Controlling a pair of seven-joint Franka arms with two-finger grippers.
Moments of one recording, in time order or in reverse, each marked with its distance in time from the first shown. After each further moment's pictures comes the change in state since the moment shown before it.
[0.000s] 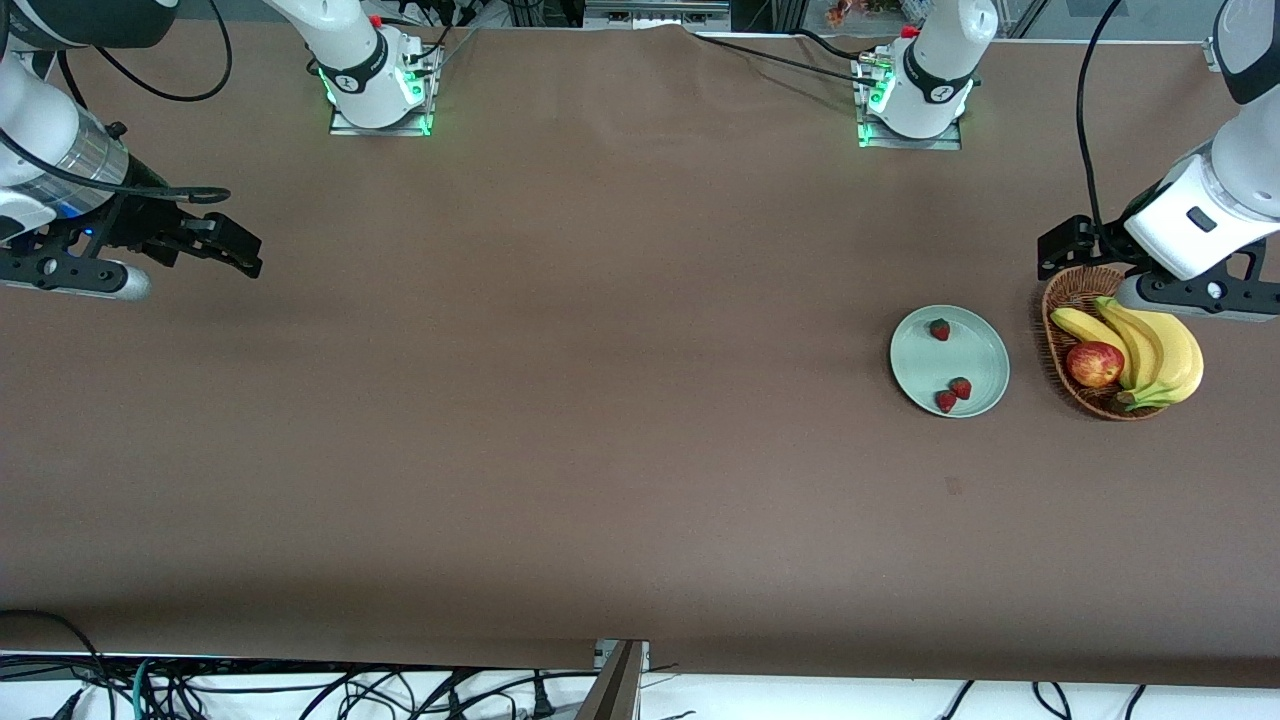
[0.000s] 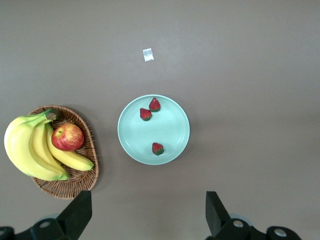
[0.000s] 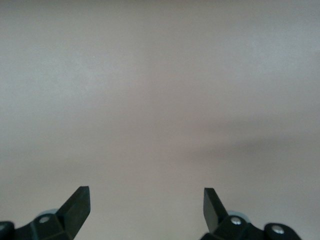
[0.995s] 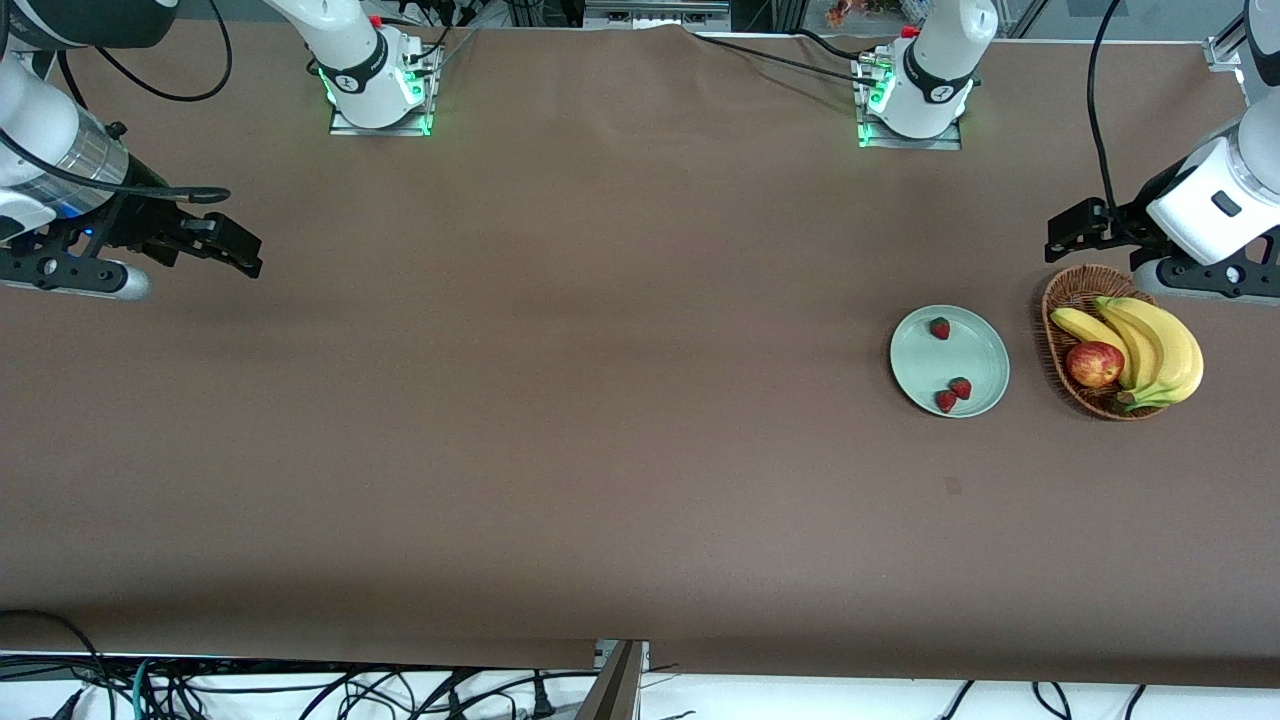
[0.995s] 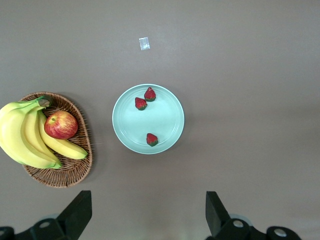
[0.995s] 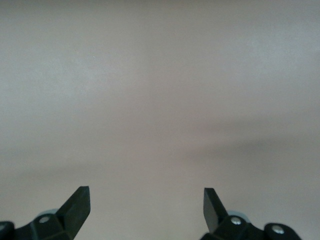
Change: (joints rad) left arm 0.025 -0.017 -0.001 0.000 -0.039 -0.041 0.001; right arm 0.000 0.000 0.000 0.000 0.000 0.000 0.000
